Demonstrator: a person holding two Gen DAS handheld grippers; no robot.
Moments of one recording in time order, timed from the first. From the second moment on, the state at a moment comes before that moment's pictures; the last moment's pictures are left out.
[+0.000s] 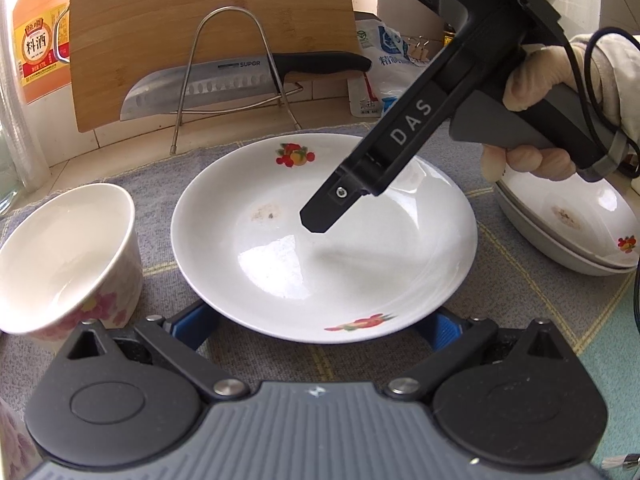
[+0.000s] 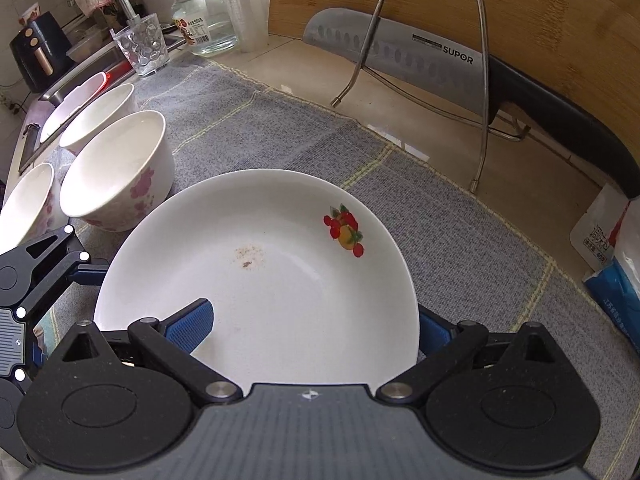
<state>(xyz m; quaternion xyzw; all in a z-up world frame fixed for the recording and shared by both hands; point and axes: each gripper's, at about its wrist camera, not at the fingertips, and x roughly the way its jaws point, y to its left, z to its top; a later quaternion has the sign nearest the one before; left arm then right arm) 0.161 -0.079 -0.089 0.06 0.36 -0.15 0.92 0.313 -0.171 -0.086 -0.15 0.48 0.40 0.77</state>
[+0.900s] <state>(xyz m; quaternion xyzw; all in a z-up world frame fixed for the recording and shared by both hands) 0.157 -0.082 -0.084 0.09 0.35 -0.16 0.92 0.339 -0.170 -0.080 -0.12 0.50 0.45 0.73</state>
